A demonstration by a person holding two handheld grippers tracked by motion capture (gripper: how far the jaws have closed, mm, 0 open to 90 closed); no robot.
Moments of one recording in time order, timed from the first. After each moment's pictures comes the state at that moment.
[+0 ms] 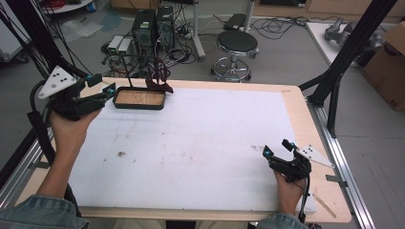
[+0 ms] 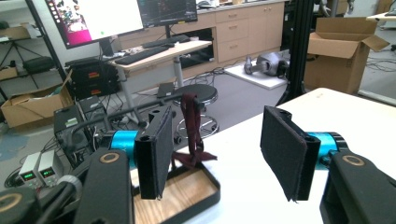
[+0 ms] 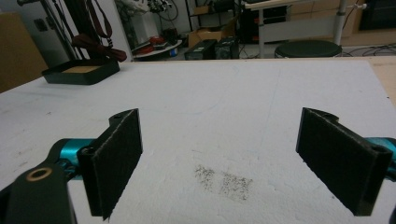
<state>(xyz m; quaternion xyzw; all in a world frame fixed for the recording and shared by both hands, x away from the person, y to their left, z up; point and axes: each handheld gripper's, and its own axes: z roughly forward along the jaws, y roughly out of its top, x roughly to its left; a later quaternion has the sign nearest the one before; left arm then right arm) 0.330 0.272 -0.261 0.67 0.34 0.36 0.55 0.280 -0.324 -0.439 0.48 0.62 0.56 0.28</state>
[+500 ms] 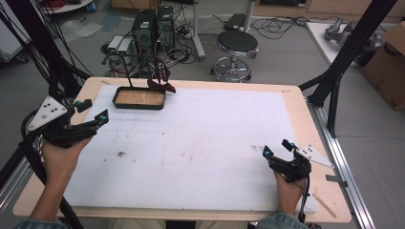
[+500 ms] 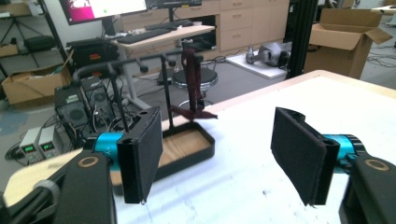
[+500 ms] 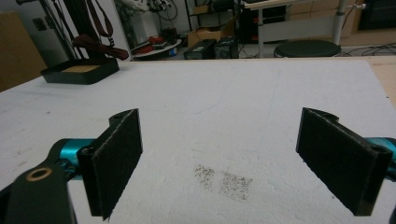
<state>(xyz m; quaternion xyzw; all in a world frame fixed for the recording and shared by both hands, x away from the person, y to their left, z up) 0.288 0.294 -0.307 0.67 0.37 0.34 0.54 0.279 -0.323 -0.439 0.48 0.62 0.56 0.28</state>
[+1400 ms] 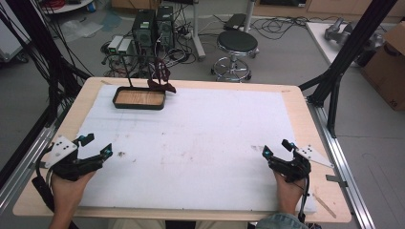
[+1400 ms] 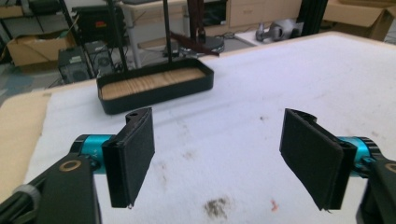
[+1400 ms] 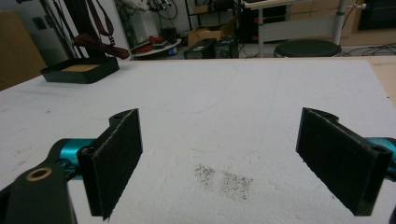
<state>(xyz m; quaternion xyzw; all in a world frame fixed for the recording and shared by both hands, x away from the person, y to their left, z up) 0.254 0.296 -0.399 0.68 0.41 0.33 0.51 0.280 -0.323 -0.440 0.48 0.62 0.56 0.28</state>
